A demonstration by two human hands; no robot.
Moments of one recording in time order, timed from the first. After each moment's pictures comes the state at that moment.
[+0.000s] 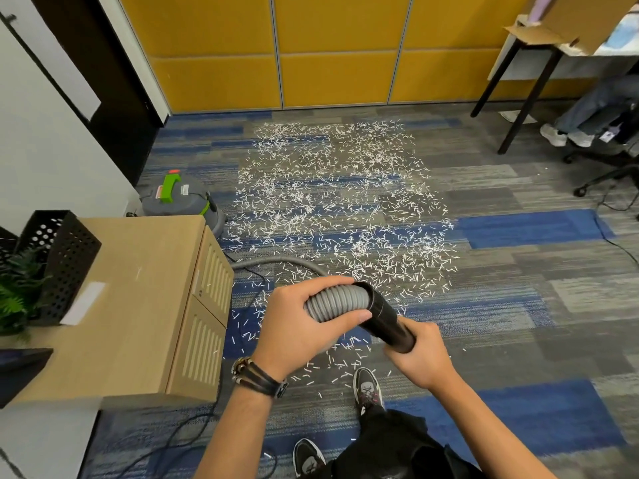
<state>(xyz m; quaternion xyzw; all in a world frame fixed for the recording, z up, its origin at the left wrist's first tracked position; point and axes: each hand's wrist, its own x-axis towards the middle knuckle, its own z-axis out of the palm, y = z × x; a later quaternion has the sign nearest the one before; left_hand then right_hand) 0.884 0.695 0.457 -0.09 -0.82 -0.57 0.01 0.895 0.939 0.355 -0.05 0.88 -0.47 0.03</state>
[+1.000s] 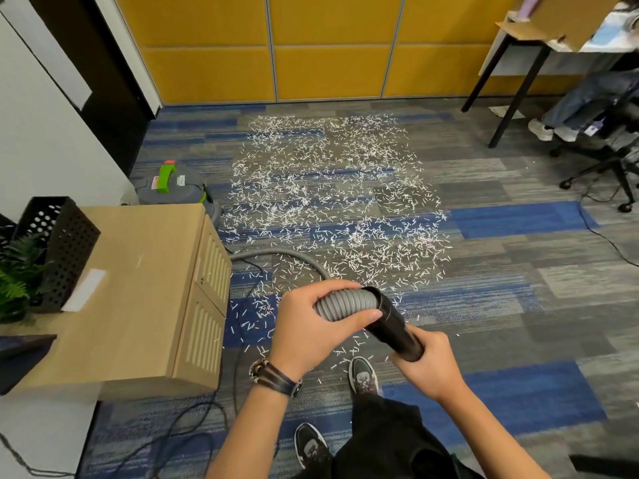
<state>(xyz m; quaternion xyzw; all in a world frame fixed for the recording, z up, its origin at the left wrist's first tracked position) 0.924 0.686 0.434 -0.05 -0.80 -0.60 -0.01 0.957 0.925 0.349 0.00 0.89 -0.45 0.04</state>
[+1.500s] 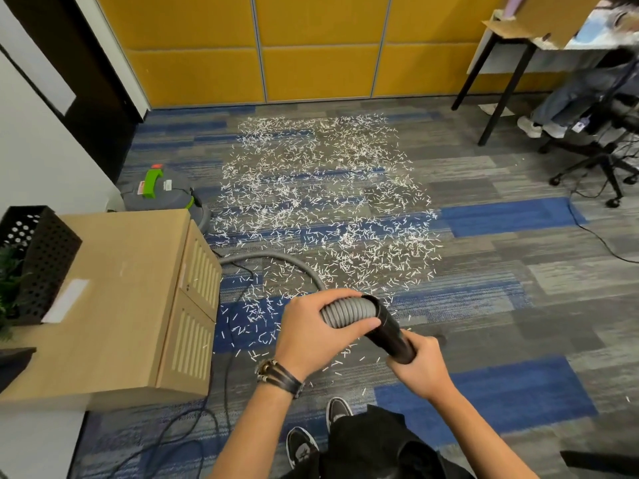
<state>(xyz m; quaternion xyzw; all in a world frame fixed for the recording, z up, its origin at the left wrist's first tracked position) 0.912 0.729 0.422 -0.07 -0.83 -0.55 -0.04 0.948 0.960 0.327 0.05 0.89 -0.46 0.05</state>
